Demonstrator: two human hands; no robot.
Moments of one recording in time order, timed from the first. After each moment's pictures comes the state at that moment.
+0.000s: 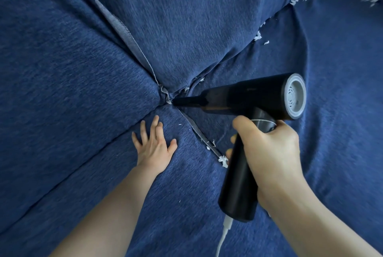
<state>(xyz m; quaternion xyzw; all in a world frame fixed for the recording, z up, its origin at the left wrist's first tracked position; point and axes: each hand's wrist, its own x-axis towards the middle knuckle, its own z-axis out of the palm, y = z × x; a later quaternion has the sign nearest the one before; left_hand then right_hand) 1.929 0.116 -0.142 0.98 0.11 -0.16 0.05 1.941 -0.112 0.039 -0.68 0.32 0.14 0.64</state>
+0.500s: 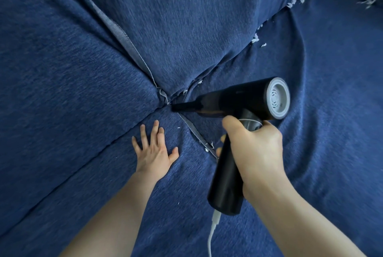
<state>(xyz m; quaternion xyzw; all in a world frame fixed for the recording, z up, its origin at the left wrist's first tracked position) 1.920 0.115 -0.147 0.98 0.09 -0.19 -0.01 1.949 -0.098 0.032 -0.67 0.34 0.16 0.64</state>
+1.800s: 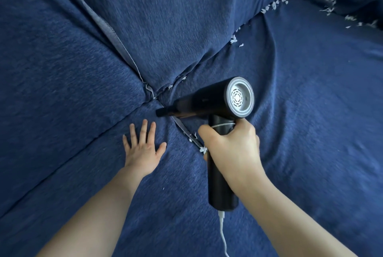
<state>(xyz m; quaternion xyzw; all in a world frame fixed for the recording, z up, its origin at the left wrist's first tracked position) 1.903 0.102 -0.133 0.96 0.10 -0.24 0.02 1.911 -0.125 0.044 -0.79 0.22 0.16 0.54</state>
